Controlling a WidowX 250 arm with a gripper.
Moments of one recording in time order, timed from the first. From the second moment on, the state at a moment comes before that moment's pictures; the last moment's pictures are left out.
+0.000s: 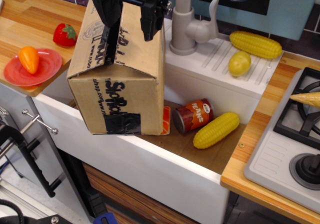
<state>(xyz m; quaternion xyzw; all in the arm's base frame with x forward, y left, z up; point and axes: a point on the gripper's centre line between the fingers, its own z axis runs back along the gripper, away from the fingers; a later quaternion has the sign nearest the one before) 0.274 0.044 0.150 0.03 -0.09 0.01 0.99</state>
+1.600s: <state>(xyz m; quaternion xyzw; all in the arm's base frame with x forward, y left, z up) 0.257 0.074 0.120 0.08 -0.07 0.07 0.99</state>
